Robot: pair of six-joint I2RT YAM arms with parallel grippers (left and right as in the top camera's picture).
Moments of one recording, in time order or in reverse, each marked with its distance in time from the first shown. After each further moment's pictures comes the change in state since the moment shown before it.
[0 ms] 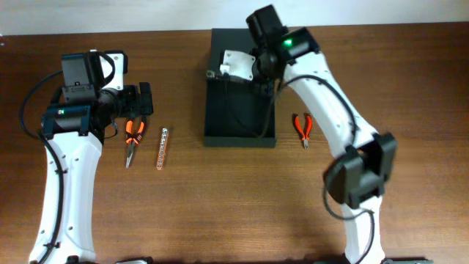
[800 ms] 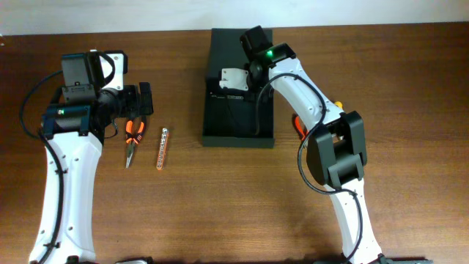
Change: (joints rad) left arm 0.000 0.000 0.000 0.000 0.000 0.000; right arm -0.018 0.211 -0.001 0.136 0.003 -0.103
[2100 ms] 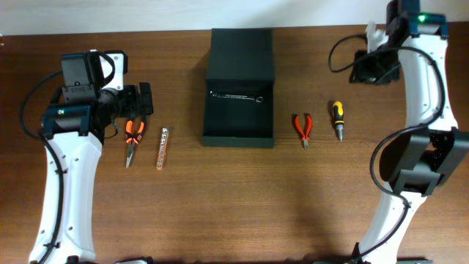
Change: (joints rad) left arm 0.000 0.000 0.000 0.000 0.000 0.000; right arm -0.550 -0.232 -0.009 -0.370 -0.008 1.032
